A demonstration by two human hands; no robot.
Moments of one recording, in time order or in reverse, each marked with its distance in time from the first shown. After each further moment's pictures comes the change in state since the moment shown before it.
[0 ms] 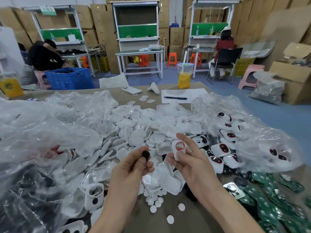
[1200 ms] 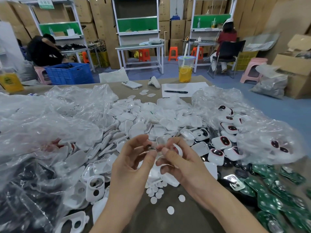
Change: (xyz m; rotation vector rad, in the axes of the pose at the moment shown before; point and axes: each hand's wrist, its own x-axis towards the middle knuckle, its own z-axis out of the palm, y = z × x) left_hand -0.017 0.013 0.008 0.060 -0.040 0.234; right_hand -0.013 0.008 0.012 -0.135 -0.193 0.046
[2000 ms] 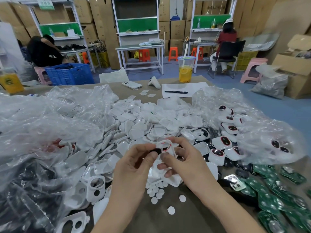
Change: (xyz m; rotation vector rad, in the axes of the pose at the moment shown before) left_hand 0.002 0.000 0.000 0.108 -0.034 -0.055; right_hand 0.001 0.000 0.001 -0.351 0.176 -0.019
